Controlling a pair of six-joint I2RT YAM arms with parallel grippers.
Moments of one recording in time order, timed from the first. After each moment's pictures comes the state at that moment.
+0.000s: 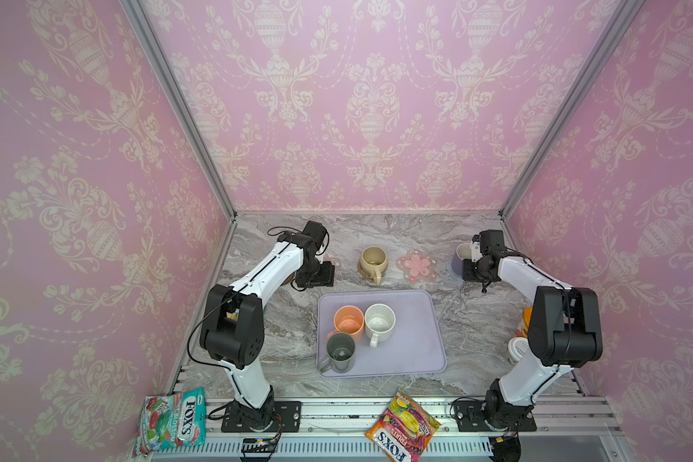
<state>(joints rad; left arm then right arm) -0.32 1.76 1.43 -1.03 0.14 -0.32 -0.09 1.71 1.13 -0.49 0.02 0.05</state>
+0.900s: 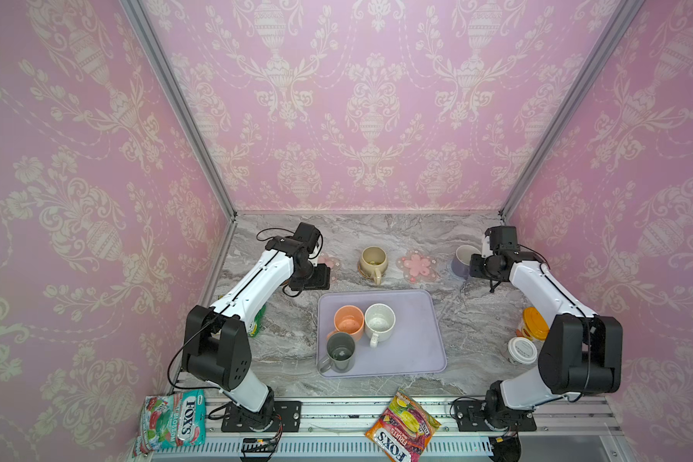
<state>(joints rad) -0.32 1.58 1.34 -1.05 0.13 -0.32 -0.08 1.49 1.12 -0.61 0.05 0.14</state>
